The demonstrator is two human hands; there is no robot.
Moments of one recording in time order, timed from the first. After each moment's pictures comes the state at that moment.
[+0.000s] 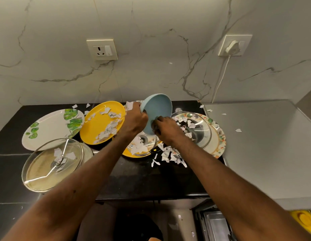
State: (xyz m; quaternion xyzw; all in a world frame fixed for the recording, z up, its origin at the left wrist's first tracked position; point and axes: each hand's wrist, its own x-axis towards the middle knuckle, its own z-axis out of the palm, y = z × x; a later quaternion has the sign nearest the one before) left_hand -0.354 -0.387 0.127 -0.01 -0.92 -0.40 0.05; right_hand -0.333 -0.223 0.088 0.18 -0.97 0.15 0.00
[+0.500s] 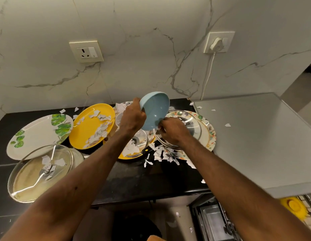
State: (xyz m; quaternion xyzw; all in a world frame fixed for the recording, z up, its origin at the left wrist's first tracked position) left_hand -0.362 -0.357 0.131 -0.10 -0.93 -0.35 0.10; right_hand -0.324 -0.172 0.082 0.12 -0.98 0.16 0.03
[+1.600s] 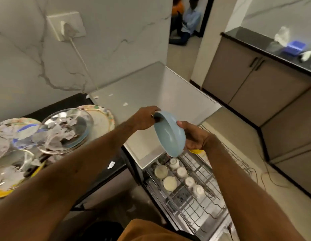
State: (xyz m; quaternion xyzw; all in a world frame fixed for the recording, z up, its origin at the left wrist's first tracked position) left_hand -0.199 0.048 0.106 -0.46 -0.81 -0.26 -0.25; right_hand -0.005 0.201 0.073 -0.14 -0.47 0.85 -0.18
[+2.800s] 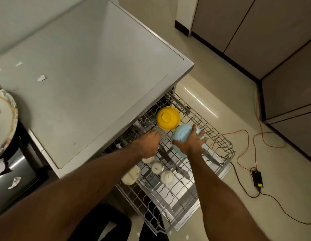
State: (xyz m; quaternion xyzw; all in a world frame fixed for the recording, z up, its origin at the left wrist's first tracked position) left_hand -0.030 0.228 -0.171 -0.55 -0.76 0.05 -0.33; right_hand 0.136 0.363 -0.259 -0.60 -0.71 0.34 -0.14
